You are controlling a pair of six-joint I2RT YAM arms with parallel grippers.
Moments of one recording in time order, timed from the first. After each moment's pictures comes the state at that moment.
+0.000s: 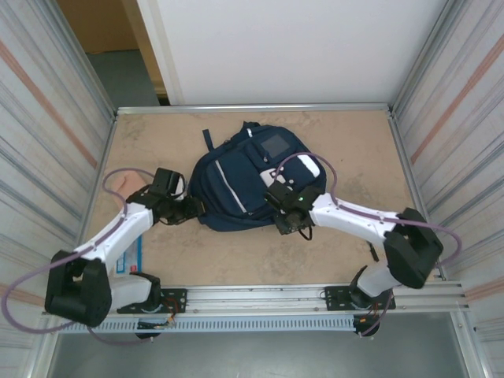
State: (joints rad) left arm -0.31 1.17 0.73 -0.65 0.21 -0.58; right arm 0.89 1.44 0.97 -0.83 0.23 0.50
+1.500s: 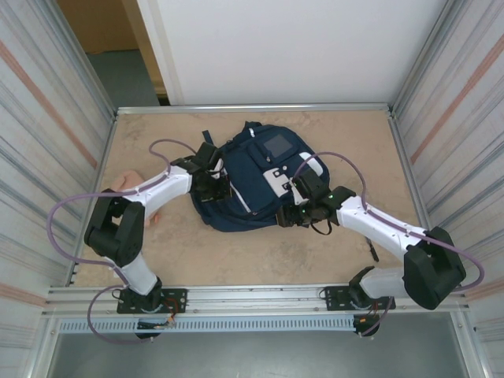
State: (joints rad) left arm -0.49 1.68 1.16 -0.65 0.22 -0.59; right arm 0.64 1.30 0.83 -0.64 -0.16 0.41
